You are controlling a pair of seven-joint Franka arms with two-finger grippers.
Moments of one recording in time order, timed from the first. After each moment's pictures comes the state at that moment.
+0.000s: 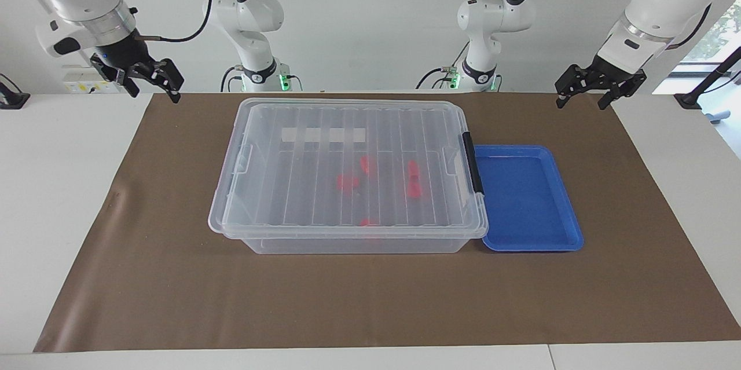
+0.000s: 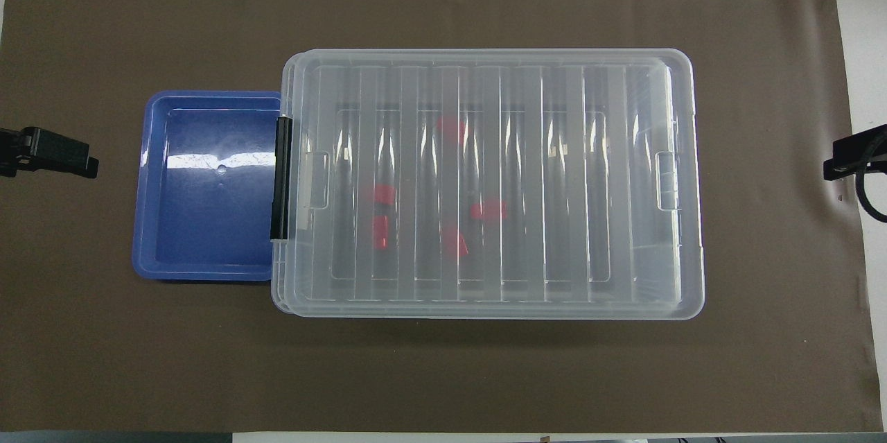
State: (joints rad) left arm -0.04 -0.01 -0.01 -1.55 -0.03 1.48 0.05; right arm -0.12 -0.03 0.03 -1.55 -0.03 1.44 0.09
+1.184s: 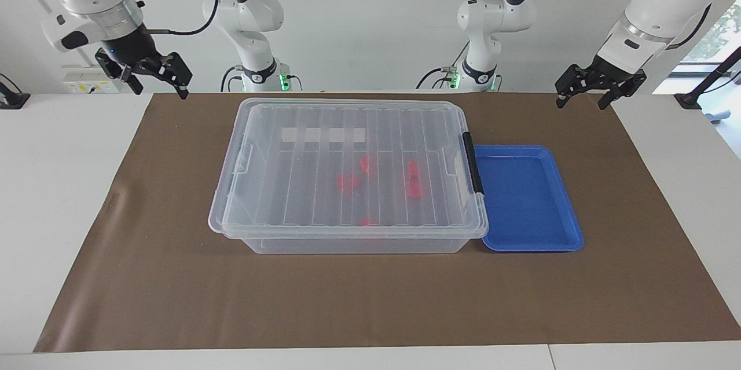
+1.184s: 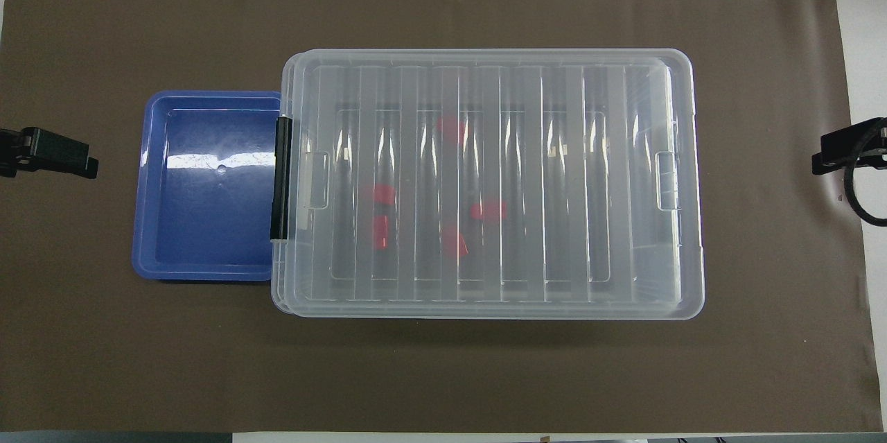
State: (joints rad) left arm -0.04 -0.01 -0.01 -1.55 -0.03 1.48 0.05; right arm -0.11 -0.02 0.06 -1.50 -0.02 1.42 0.09
